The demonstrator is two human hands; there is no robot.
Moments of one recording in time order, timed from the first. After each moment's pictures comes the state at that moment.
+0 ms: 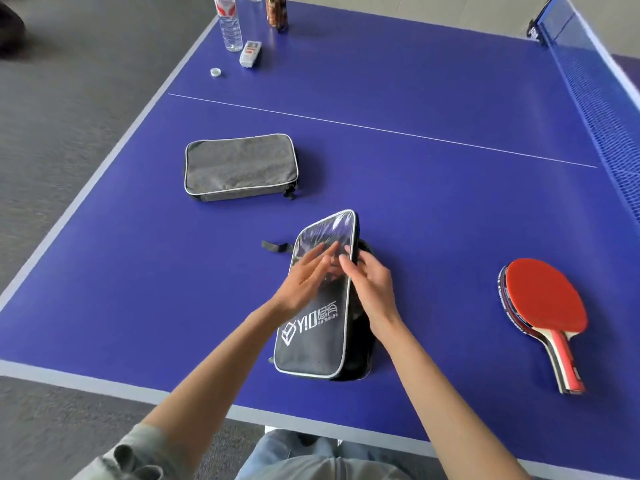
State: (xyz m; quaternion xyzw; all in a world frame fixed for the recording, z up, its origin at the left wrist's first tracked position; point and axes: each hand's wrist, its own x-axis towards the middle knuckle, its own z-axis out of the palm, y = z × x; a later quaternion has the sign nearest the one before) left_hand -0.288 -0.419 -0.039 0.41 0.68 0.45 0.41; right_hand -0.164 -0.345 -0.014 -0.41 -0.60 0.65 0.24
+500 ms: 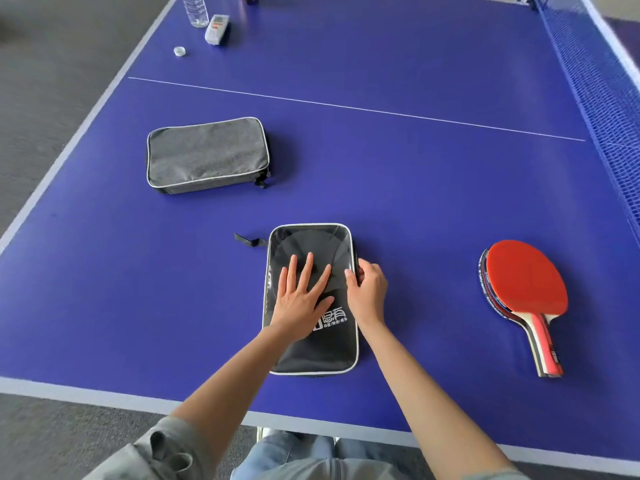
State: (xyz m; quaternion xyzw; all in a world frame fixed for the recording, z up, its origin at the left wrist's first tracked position) left_hand -0.231 -0.407 -0.109 0.55 0.81 0.06 0.20; right_hand -0.129 -0.312 -0.091 -0.55 -0.72 0.36 0.23
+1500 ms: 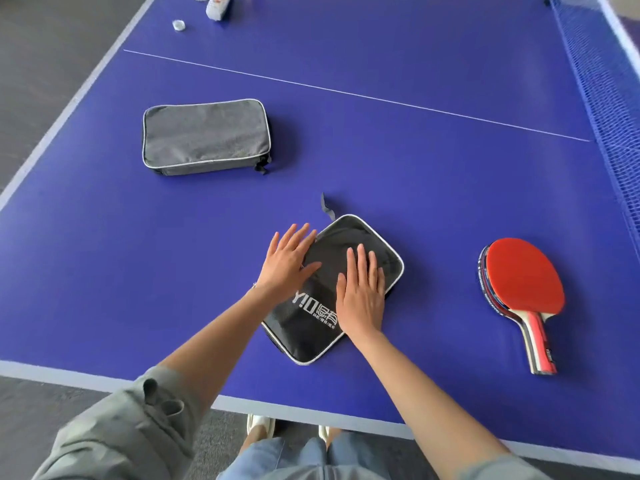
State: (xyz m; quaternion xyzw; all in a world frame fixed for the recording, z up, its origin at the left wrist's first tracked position) left_hand -0.275 -0.383 -0.103 0.55 0.80 0.16 0.17; right_hand -0.113 -0.330 -0.126 -0.47 -0.88 0.09 0.04
